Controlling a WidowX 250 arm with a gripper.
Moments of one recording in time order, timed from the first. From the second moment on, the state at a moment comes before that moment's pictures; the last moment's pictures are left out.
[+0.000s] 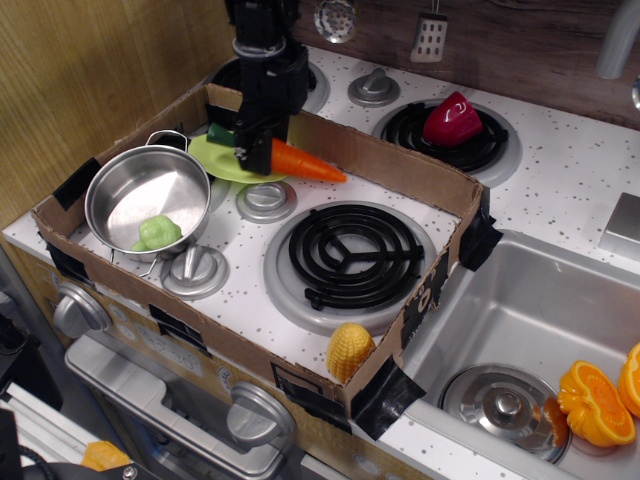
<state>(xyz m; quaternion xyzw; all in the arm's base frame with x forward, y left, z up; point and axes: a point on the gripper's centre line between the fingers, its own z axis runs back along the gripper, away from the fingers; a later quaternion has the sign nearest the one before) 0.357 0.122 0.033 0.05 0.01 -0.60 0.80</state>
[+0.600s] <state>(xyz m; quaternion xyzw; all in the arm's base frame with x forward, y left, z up) 0.329 0.039 0.110 0.12 -0.05 -0.47 0.88</state>
